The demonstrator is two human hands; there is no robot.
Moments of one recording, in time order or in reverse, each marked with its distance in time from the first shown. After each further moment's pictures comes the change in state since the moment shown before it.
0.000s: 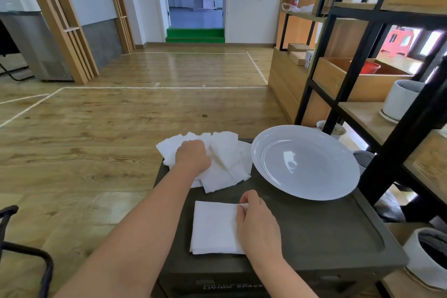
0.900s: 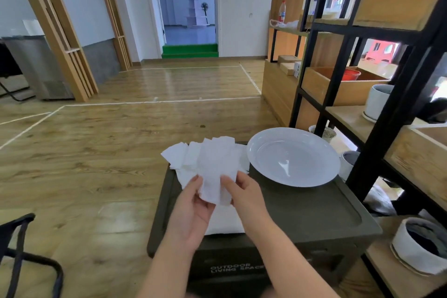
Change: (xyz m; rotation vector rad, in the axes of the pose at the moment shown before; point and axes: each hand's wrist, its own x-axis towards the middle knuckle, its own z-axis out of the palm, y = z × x) left_hand -0.197 0.003 -0.025 -2.116 -0.164 -0.089; right_hand -0.024 -0.052 -0.051 1.086 -0.209 0.022
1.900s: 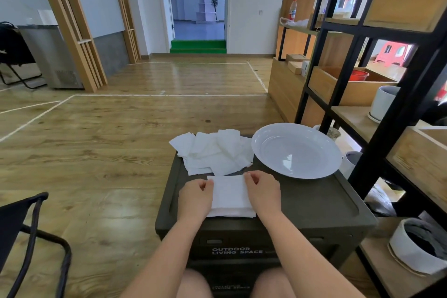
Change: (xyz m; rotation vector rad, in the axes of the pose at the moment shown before) left_hand 0.018 -0.023 -0.030 1.354 0.388 0.154; right_hand 0.018 0.041 -0.033 -0.737 0.328 -0.063
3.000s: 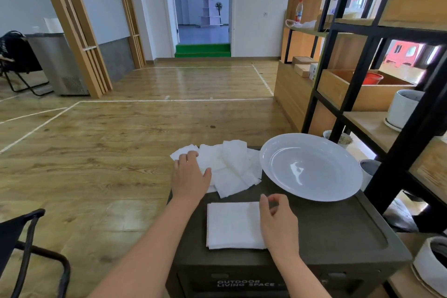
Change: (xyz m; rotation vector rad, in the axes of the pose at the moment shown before) left_hand 0.109 0.003 0.002 0.388 0.209 0.279; right_hand -0.007 0.017 0.008 0.143 0.074 0.149
